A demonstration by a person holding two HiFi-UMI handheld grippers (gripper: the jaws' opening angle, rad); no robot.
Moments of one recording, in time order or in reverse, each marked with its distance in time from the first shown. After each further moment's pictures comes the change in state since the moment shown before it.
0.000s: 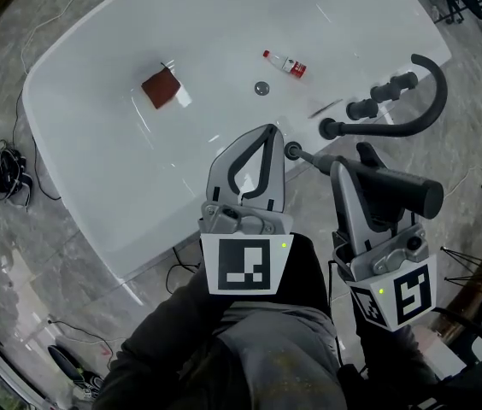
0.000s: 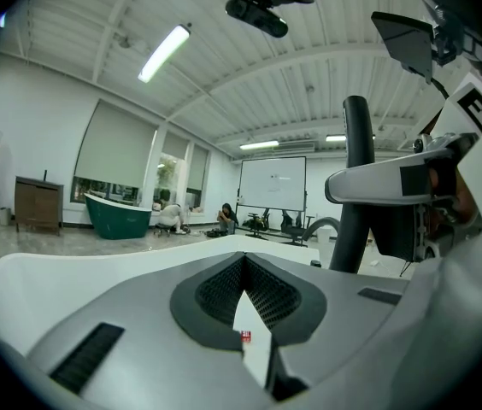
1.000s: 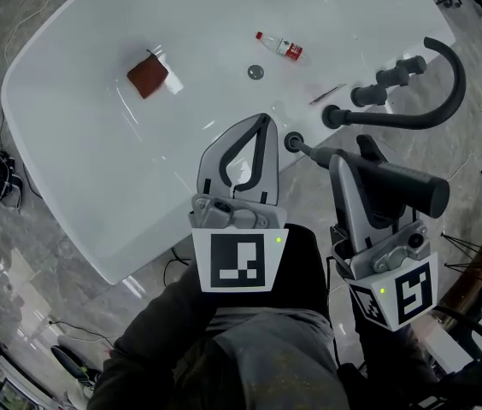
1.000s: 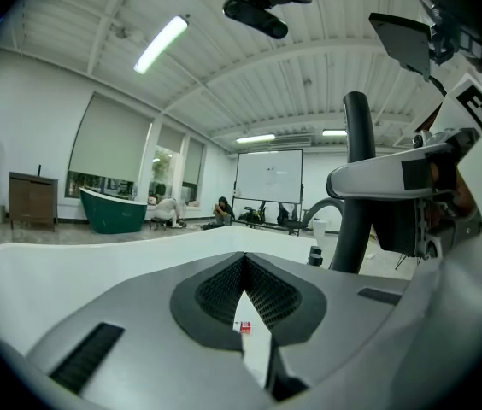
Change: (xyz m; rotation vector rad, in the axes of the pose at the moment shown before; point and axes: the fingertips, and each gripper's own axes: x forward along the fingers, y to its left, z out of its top) left arm 0.018 0.008 -0.045 -0.002 0.043 -0.028; right arm 0.013 -0.008 -0.041 0.025 0.029 -0.023
